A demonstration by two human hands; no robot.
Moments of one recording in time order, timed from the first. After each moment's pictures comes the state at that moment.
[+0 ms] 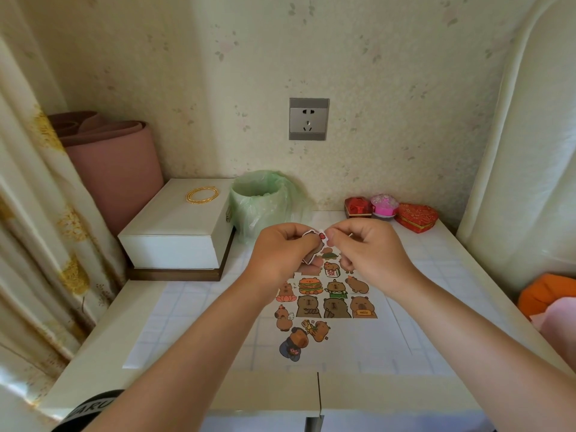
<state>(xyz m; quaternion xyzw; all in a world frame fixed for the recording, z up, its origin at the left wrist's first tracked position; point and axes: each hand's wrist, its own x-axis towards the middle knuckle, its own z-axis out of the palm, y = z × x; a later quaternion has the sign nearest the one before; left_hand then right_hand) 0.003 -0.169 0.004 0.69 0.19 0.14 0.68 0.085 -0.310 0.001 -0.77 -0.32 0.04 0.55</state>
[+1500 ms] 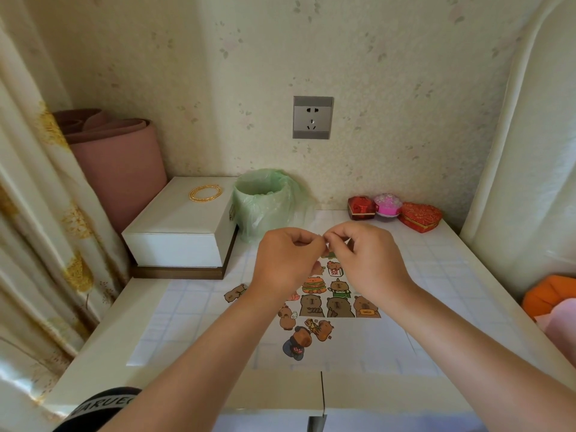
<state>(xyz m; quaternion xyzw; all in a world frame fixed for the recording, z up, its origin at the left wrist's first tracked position) 0.000 -0.178 -0.002 0.75 0.22 0.19 0.59 0.075 -0.300 -0.009 -0.84 -0.35 -0.11 0.41</state>
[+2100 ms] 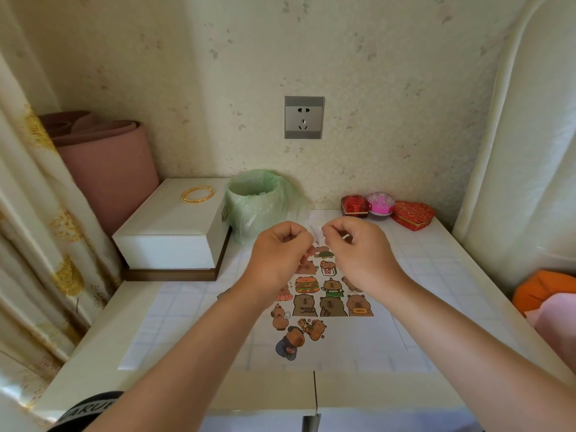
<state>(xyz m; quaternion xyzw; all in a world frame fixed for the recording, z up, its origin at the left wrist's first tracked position) -0.001 -0.178 0.005 0.70 0.20 0.17 0.66 0.082 -0.301 -0.009 -0.81 -0.29 -0.02 0.50</state>
